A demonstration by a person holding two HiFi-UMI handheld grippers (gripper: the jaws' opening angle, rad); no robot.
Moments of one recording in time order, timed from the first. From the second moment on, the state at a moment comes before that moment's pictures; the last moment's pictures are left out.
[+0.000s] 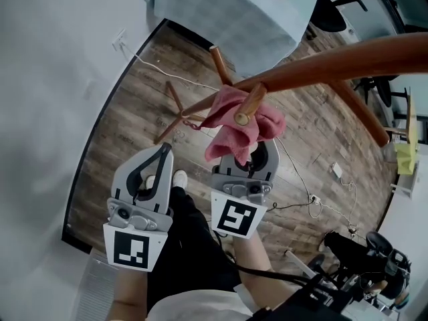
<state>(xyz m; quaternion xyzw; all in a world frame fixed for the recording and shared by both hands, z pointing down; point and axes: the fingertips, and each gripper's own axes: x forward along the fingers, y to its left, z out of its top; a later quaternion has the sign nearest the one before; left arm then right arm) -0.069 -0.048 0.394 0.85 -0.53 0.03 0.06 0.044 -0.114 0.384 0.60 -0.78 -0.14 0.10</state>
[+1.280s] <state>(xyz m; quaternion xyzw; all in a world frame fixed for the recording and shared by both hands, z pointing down) -0.068 -0.134 0.380 0.86 -0.52 0.00 0.04 0.033 -0.108 0.468 0.54 -0.79 -0.15 0.26</state>
